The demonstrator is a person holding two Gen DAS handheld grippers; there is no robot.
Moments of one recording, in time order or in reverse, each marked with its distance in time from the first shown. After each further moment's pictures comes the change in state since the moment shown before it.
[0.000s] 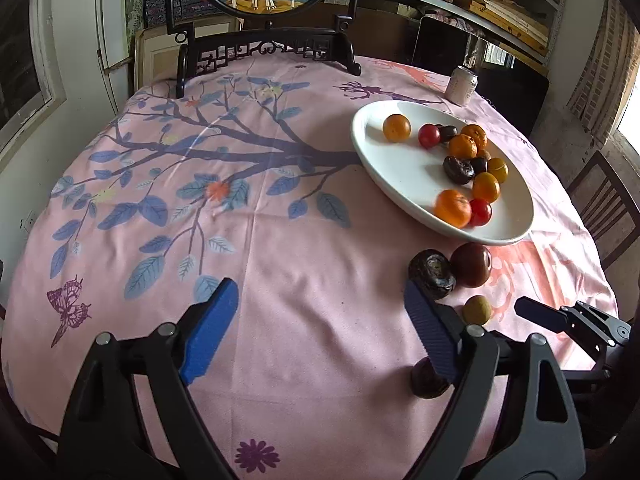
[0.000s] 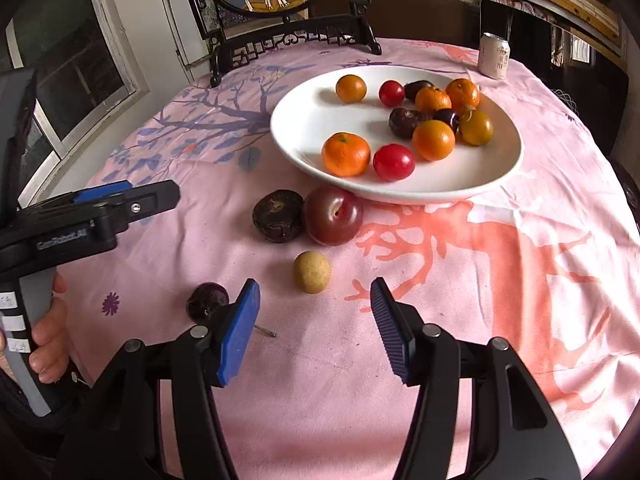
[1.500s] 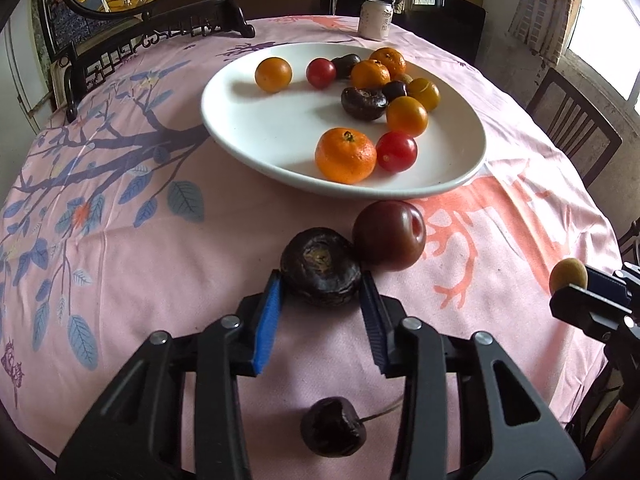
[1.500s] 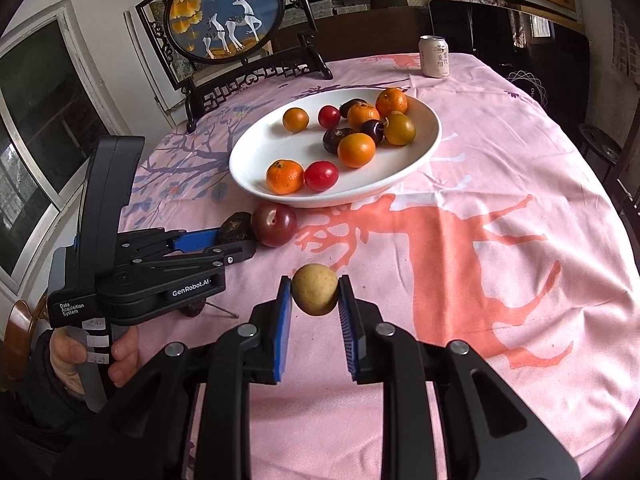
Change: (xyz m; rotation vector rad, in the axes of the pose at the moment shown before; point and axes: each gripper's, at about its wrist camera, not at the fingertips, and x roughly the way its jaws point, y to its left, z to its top) left arm 0.060 -0.083 -0.006 0.238 0.120 -0.146; right arm -0.058 -0.047 -0.024 0.146 -0.108 -0.003
